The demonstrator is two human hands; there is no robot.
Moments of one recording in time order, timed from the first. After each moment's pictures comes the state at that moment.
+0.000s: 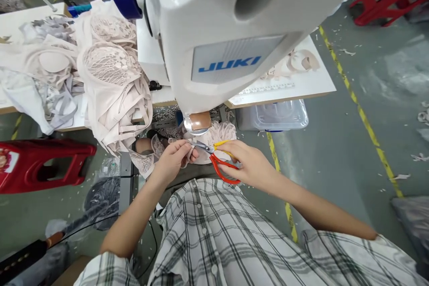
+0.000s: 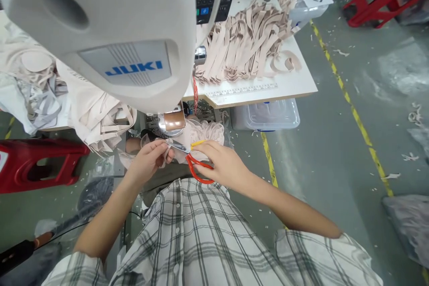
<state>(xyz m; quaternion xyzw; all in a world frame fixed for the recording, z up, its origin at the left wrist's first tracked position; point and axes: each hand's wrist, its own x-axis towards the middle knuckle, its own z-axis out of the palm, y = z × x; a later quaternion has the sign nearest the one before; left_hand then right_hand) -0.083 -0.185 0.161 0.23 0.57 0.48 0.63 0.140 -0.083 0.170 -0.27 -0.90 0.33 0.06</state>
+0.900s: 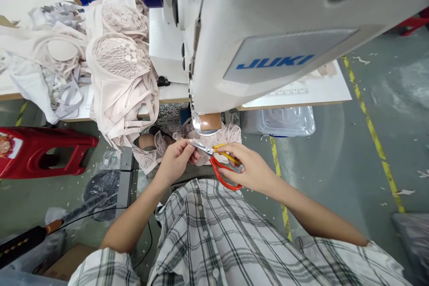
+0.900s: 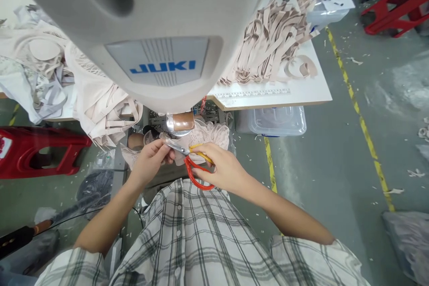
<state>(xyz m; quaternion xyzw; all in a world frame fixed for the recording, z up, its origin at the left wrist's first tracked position) -0.082 -0.194 0.165 0.28 0.62 0.50 0.54 0.124 -0.087 0.165 -0.28 -0.86 0.43 0.05</state>
